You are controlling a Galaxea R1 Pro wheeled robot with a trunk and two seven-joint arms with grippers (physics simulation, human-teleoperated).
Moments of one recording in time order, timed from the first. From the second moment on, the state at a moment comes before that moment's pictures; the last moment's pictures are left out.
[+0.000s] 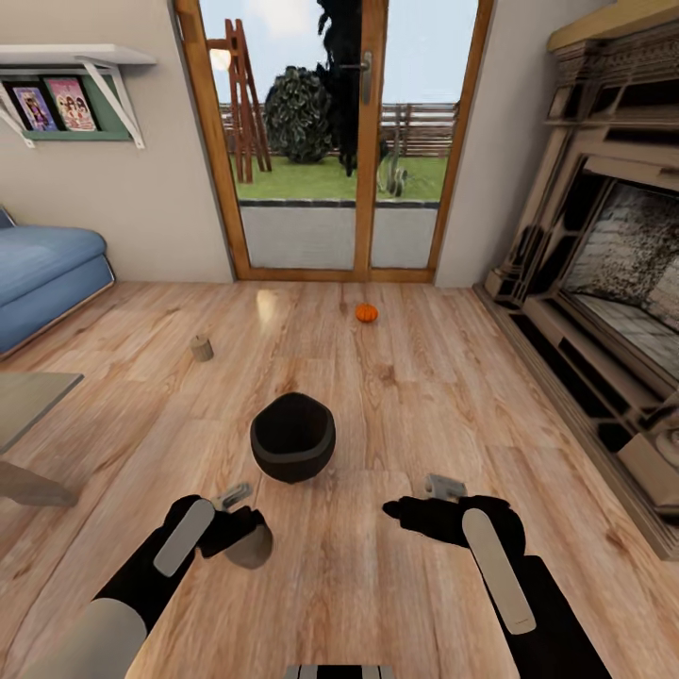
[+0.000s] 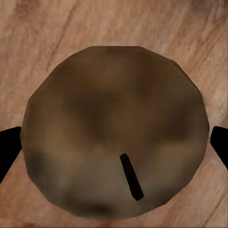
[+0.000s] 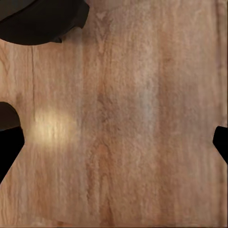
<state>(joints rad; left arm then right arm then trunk) -0.59 0.10 -0.23 -0.88 1.02 0.72 0.53 -0.38 0.03 0.12 -1.49 -0.67 1.04 -0.36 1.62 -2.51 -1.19</state>
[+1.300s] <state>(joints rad) -0.59 0.08 -0.24 -0.95 1.01 0.72 0.57 -0.38 0.04 0.13 -1.52 -0.68 1.05 -0.50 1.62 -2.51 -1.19</state>
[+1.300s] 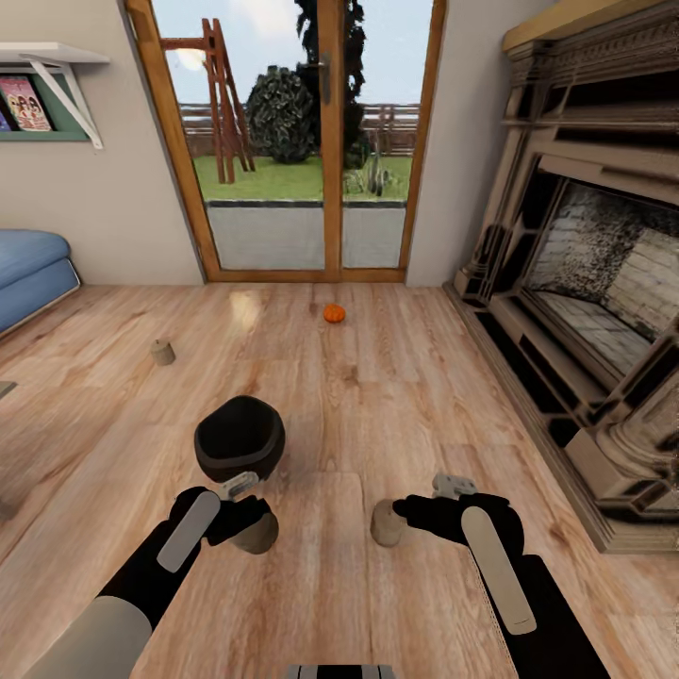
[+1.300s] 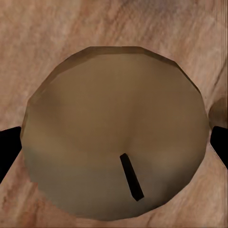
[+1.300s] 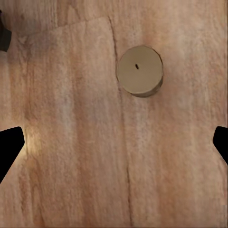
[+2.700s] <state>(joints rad) -0.58 0.10 -0.24 -0.95 1.02 0.72 0.57 -0.53 0.14 0.32 -1.20 -0.68 0.97 -0.73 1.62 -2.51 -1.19</state>
